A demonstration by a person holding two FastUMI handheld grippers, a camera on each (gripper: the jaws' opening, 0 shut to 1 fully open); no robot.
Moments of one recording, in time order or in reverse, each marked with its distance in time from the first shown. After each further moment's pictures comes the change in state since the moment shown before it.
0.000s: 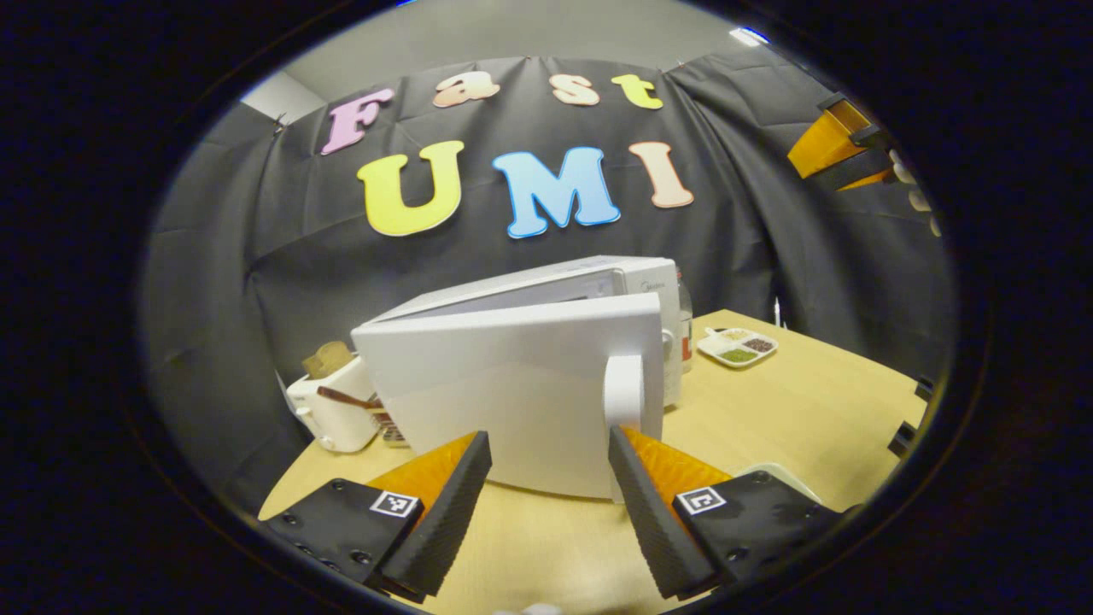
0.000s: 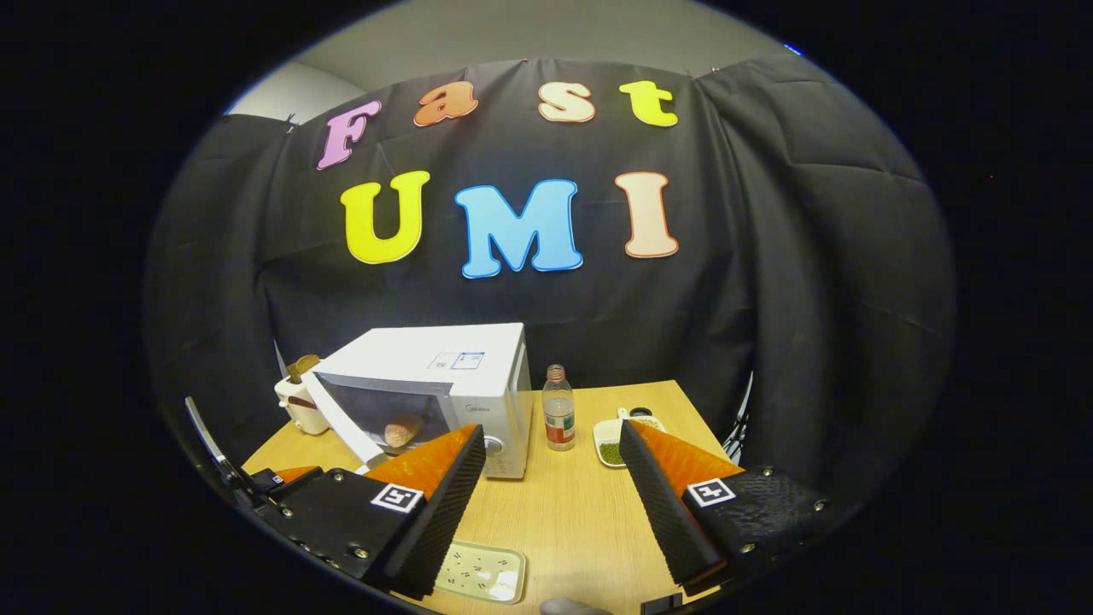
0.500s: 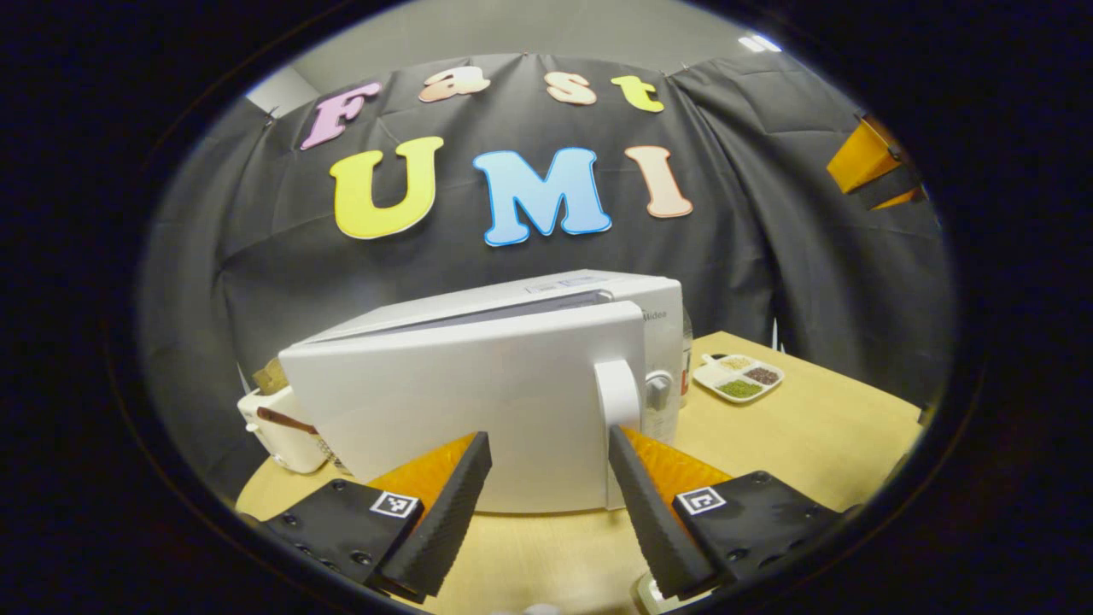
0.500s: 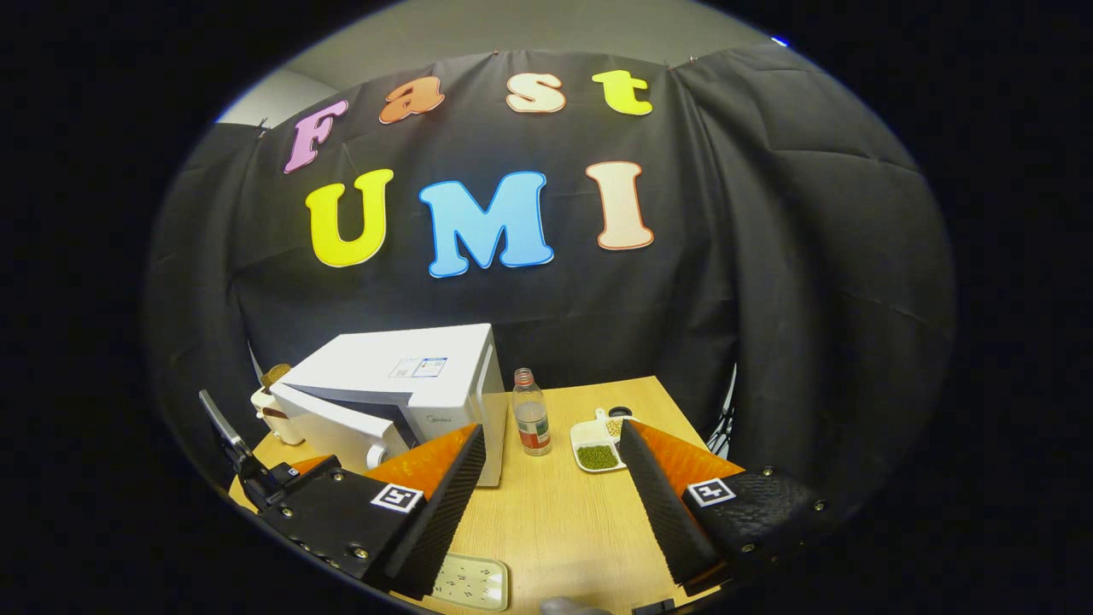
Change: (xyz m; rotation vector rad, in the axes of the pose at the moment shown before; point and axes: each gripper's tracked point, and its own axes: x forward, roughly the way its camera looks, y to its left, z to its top) left arm 0.085 -0.022 0.020 -0.054 -0.025 -0.023; right arm 0.032 -0.028 0.006 0.029 0.026 -0.063
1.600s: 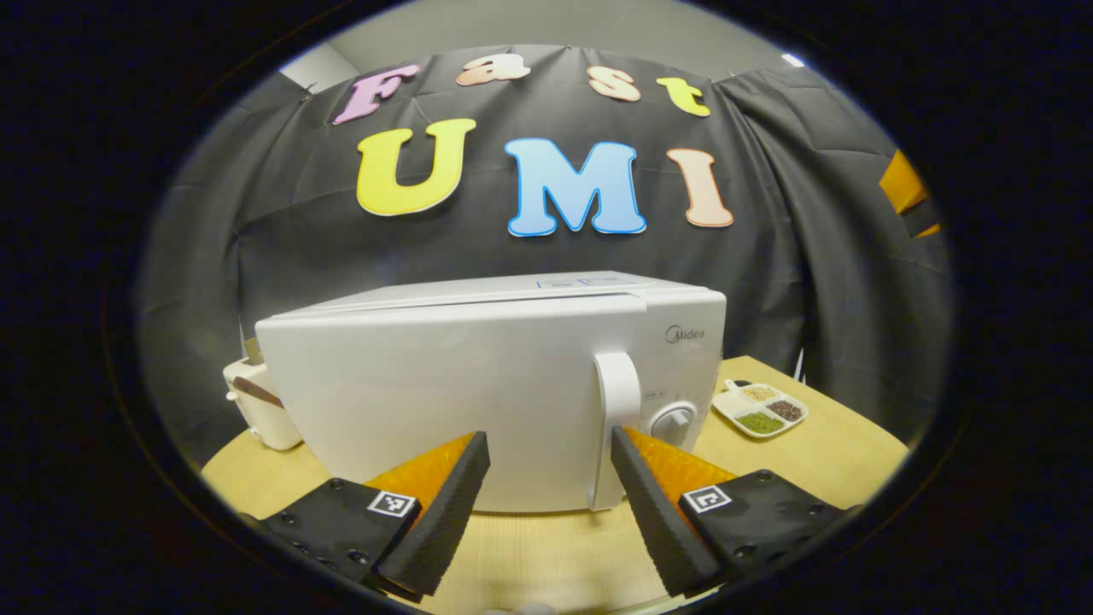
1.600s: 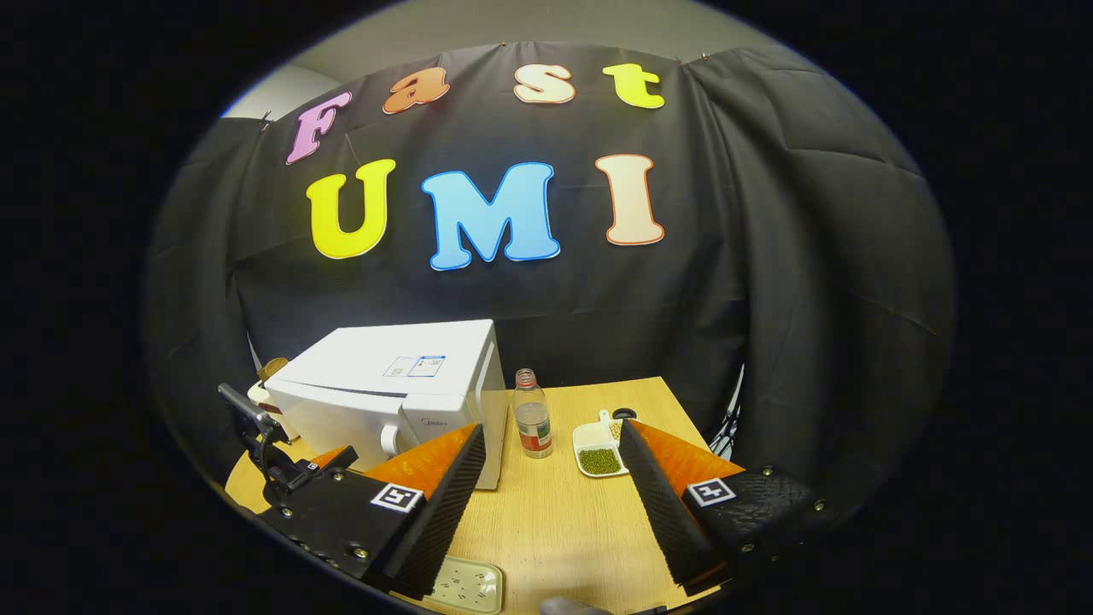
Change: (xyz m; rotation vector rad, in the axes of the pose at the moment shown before) left arm 0.045 -0.008 0.003 -0.112 -0.002 0.085; right arm 0.018 0.004 0.004 -0.031 0.018 0.022
